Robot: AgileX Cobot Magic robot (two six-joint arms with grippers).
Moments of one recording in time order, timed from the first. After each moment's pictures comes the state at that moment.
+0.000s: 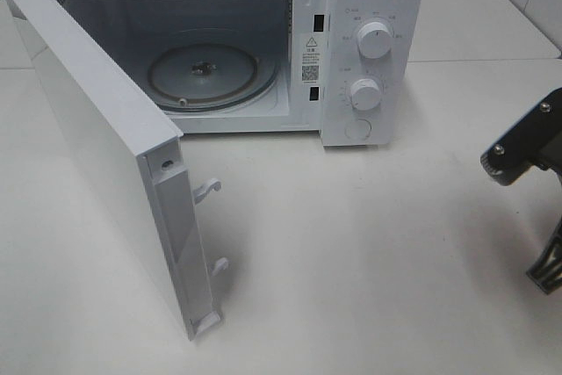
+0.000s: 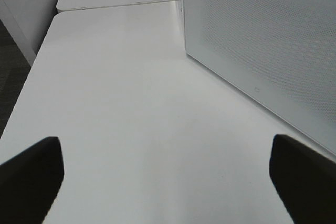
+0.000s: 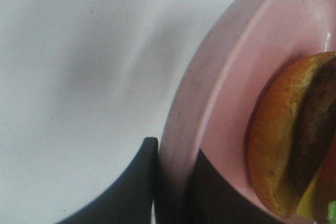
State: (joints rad) left arm 0.02 0.00 -0.50 -0.03 1.05 0.13; right arm 0.65 1.32 -0.56 -0.83 0.93 0.66
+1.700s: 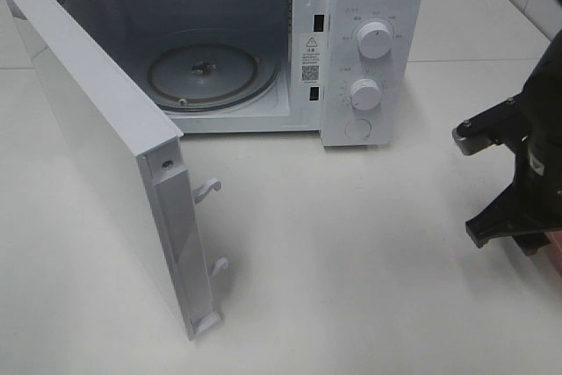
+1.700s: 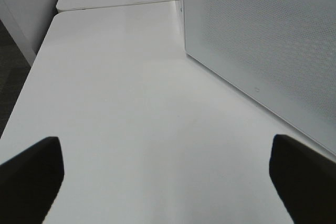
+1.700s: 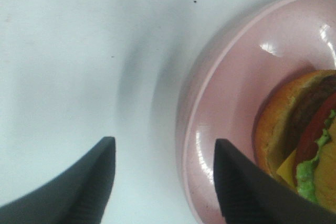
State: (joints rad) left arm 0.02 0.00 -0.50 -0.03 1.05 0.13; right arm 0.39 1.60 -0.76 -0.57 0.78 0.51
